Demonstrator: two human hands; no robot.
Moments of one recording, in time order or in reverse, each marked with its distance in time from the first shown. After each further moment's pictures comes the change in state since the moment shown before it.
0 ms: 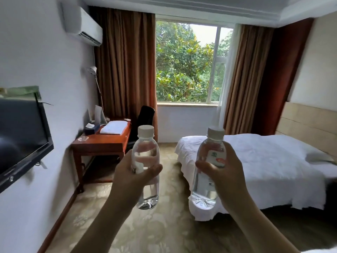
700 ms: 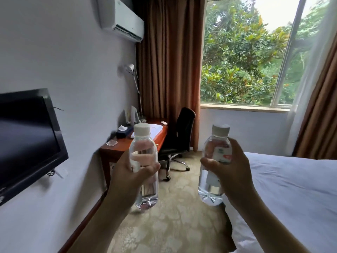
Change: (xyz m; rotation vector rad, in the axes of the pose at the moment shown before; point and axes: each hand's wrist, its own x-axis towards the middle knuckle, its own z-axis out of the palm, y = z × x) left_hand 0.384 -0.192 0.049 0.207 0.288 0.071; right_hand 0.413 0.287 0.098 0.159 -0.241 -0.088
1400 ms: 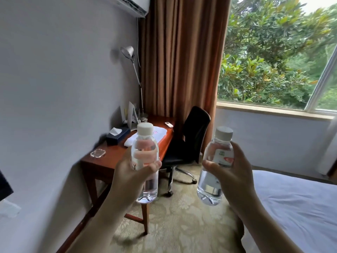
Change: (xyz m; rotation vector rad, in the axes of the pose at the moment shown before) left_hand 0.406 -0.253 0.030 -0.011 0.022 -0.074; right_hand 0.356 0.270 0.137 0.063 -0.055 0.038
